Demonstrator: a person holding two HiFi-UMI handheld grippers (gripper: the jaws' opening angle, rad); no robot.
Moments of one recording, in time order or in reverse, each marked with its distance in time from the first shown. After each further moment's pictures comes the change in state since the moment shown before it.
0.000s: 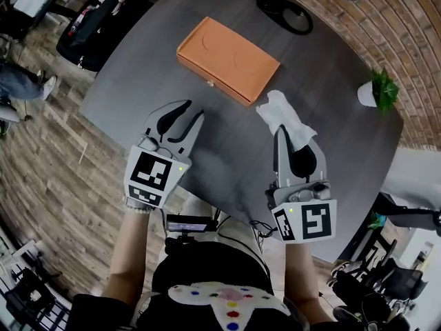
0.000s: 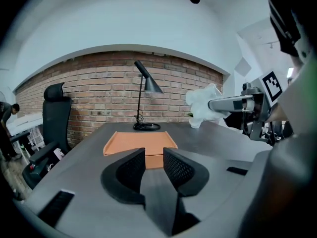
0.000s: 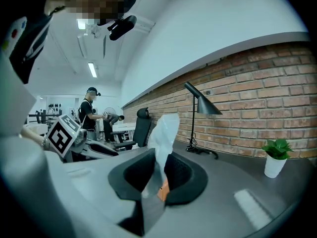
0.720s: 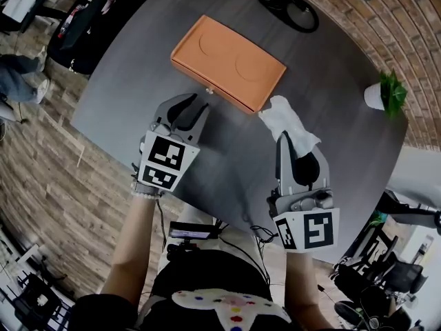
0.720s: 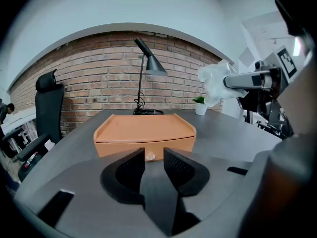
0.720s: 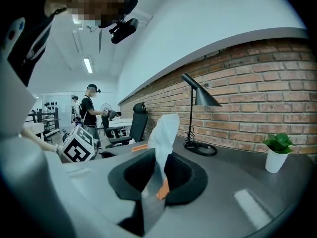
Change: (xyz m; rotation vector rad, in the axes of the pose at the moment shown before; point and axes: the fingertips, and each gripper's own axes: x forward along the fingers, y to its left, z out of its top) left arm 0.078 0.034 -0.050 0.013 0.118 -0.026; right arm 0.033 -0.010 -0.024 0.014 0.056 -0.038
